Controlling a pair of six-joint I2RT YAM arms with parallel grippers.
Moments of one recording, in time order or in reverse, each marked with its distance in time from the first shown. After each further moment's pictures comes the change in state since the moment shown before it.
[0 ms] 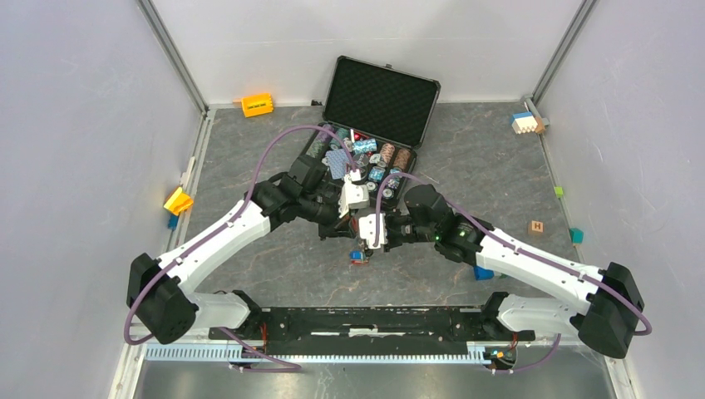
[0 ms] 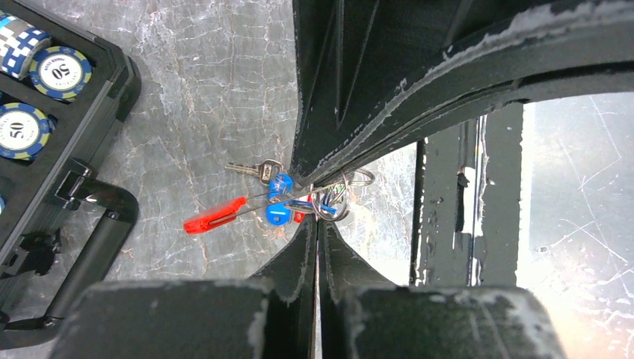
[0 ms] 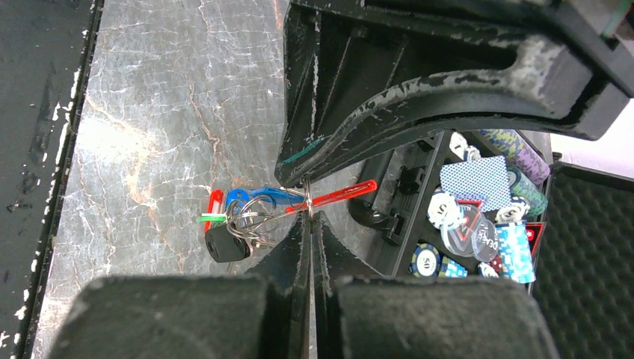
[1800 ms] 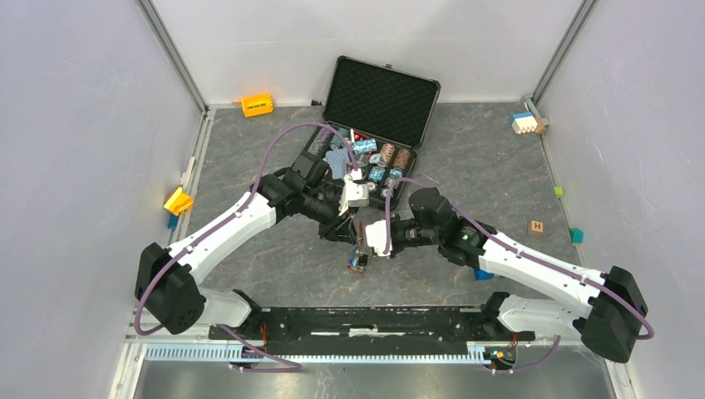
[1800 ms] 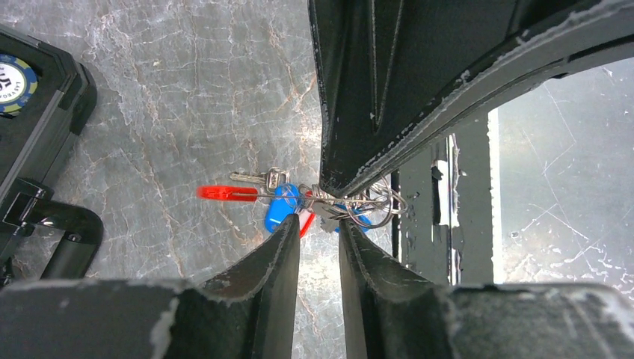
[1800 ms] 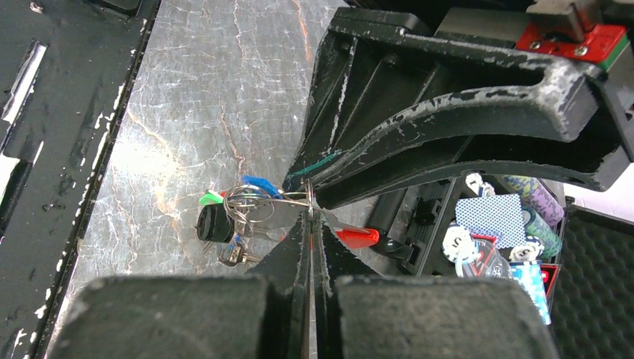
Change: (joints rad) left arm 0.042 0.073 0.020 -0.052 0.137 0.062; right arm -0.014 -0.032 -0.059 0.053 -0.132 -0.027
